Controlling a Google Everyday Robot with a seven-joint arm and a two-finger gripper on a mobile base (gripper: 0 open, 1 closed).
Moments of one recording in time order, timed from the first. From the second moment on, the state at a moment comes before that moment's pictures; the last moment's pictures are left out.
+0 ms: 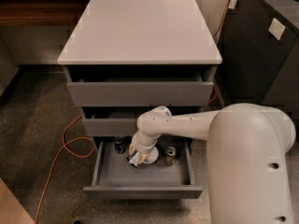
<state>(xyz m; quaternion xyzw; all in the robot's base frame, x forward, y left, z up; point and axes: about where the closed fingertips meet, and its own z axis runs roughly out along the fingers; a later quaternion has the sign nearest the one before) 0.603 0.036 0.439 -0.92 0.35 0.03 0.15</state>
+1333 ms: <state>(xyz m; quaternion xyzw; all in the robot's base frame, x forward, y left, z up) 0.578 0.007 0.613 -0.94 0.31 -0.06 0.14</state>
